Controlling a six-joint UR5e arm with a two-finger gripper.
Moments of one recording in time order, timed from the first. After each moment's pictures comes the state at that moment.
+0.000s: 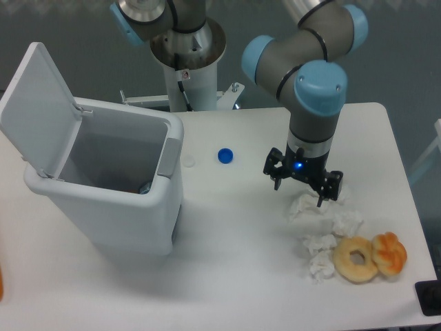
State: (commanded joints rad) arm 2.61 -1.85 -1.53 -1.13 1.50 0.95
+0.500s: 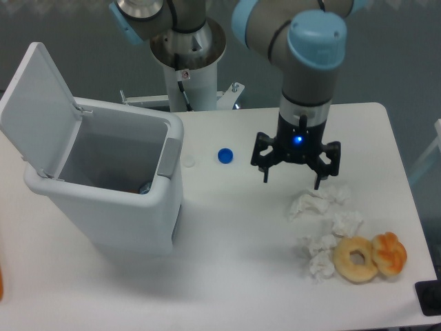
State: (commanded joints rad) arm 2.58 -1.76 -1.46 -1.17 1.34 0.49
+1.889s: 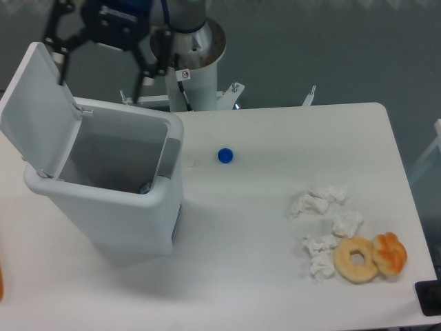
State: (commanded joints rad) arm 2.24 -1.51 -1.43 -1.17 1.04 -0.02
